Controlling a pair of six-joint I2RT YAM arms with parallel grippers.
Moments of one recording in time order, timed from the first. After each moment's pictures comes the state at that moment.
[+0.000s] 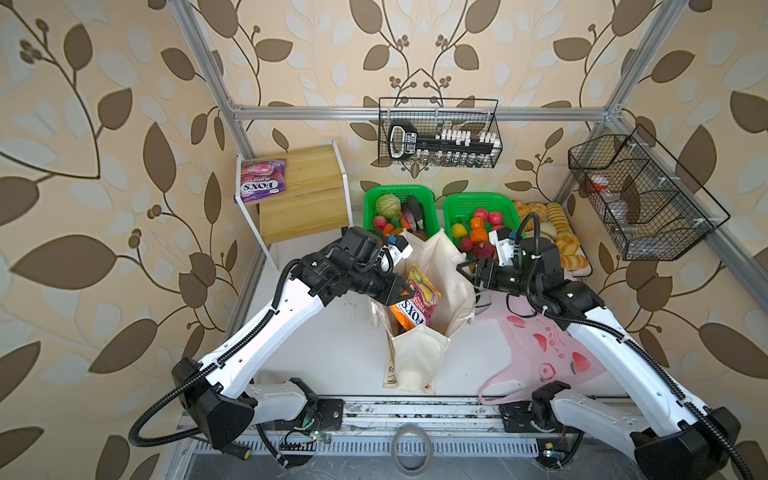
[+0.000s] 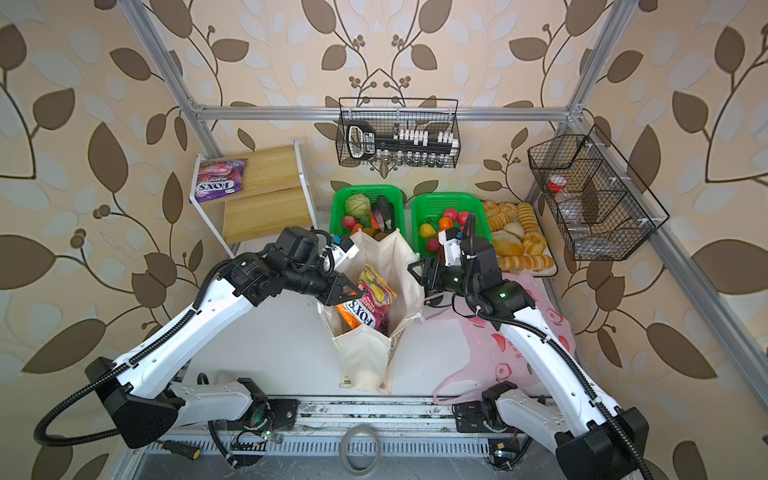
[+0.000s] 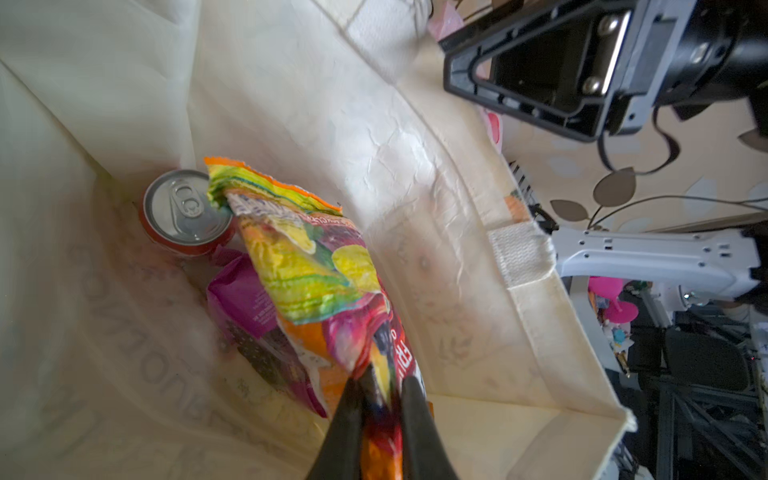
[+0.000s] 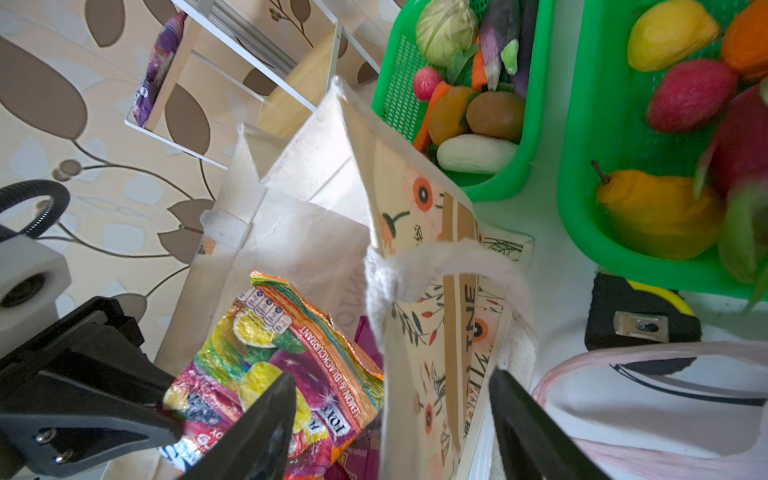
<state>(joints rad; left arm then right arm) -0.63 1.27 1.34 -0.94 0.54 -0.23 0.36 1.07 1.00 -0.51 -0.38 0.58</state>
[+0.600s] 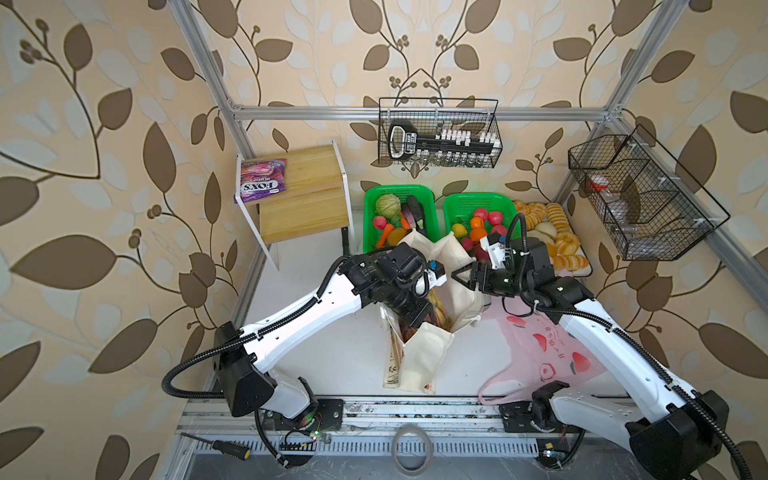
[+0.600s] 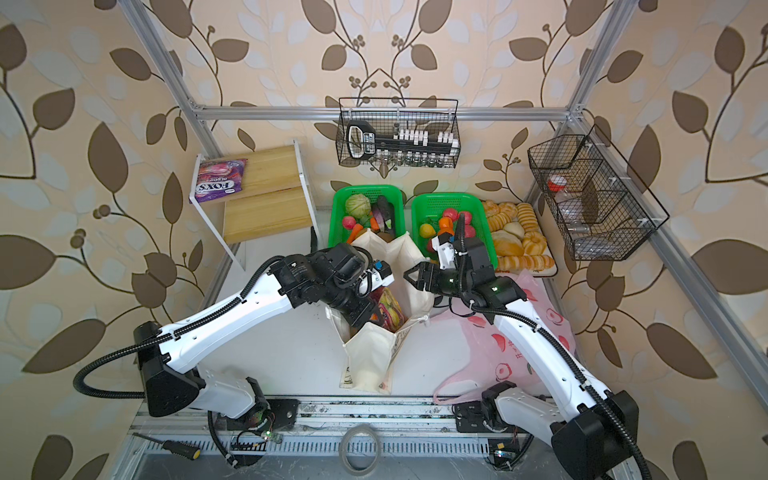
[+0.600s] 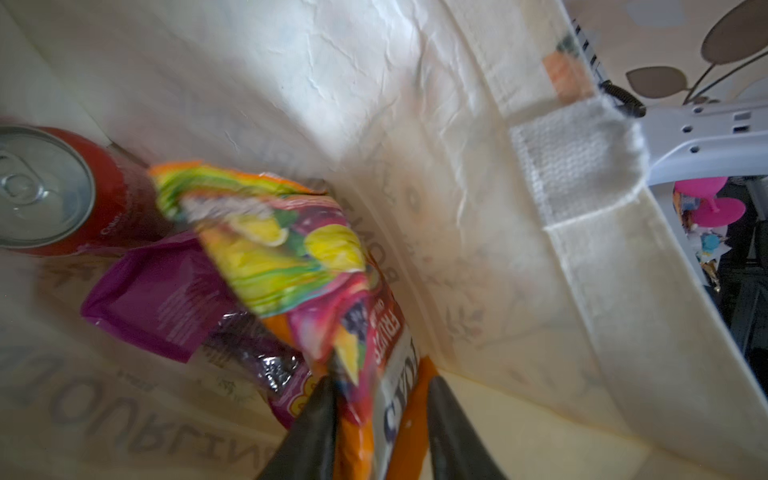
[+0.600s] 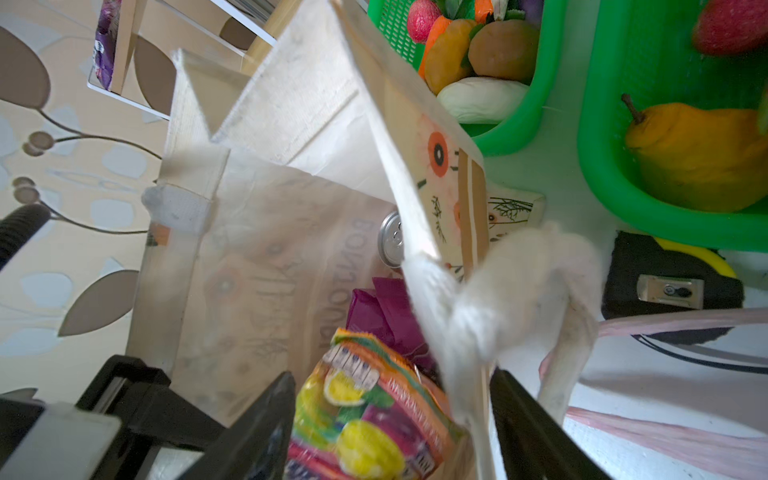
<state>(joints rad) -0.87 1.46 1.46 -1.06 0.38 -0.15 0.37 1.12 1.00 -0.54 -0.43 0.58</state>
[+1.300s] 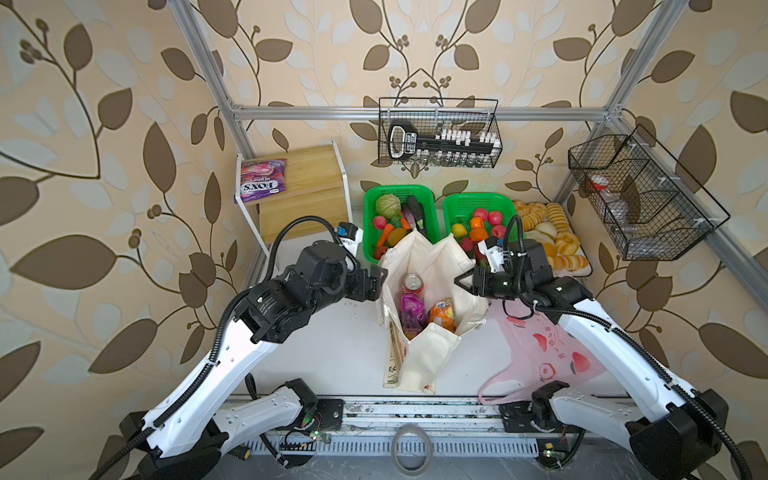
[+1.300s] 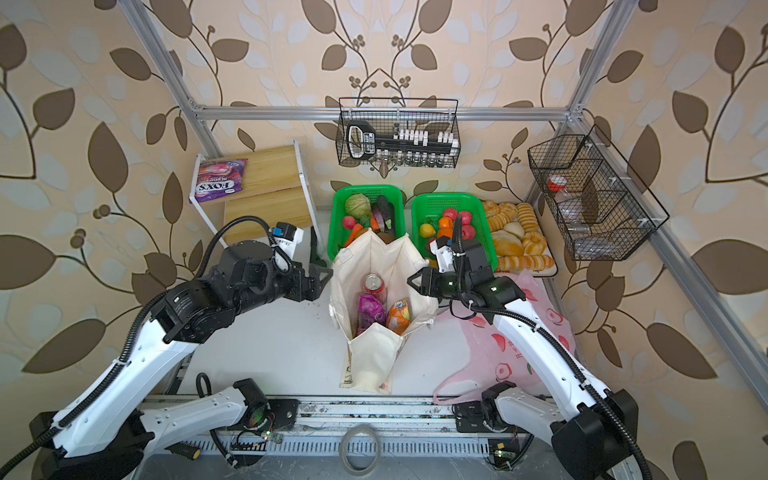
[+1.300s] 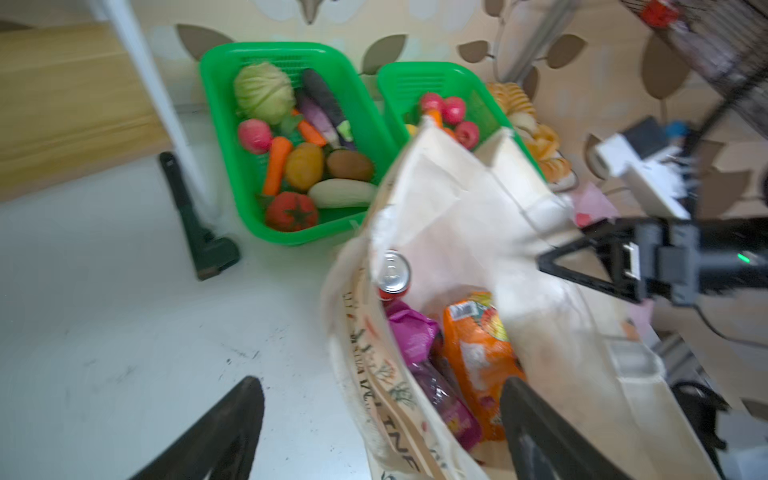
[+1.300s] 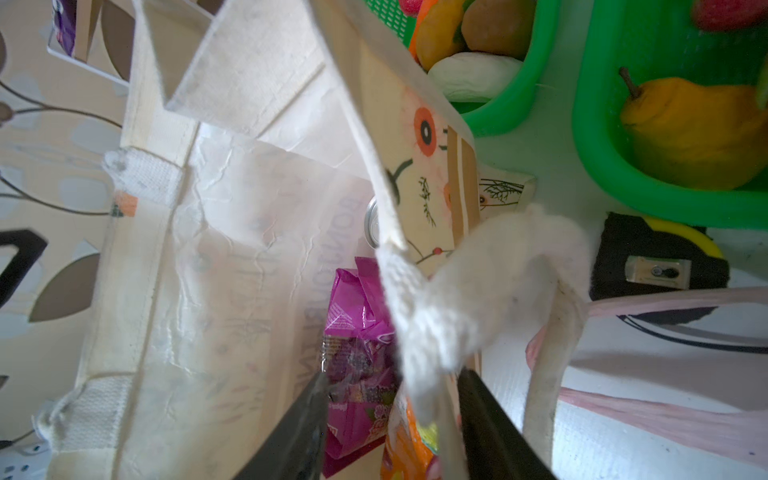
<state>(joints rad) -0.63 1.00 1.30 -0.92 -0.08 -0.46 0.38 1.12 1.00 -0.59 -0.42 0.53</state>
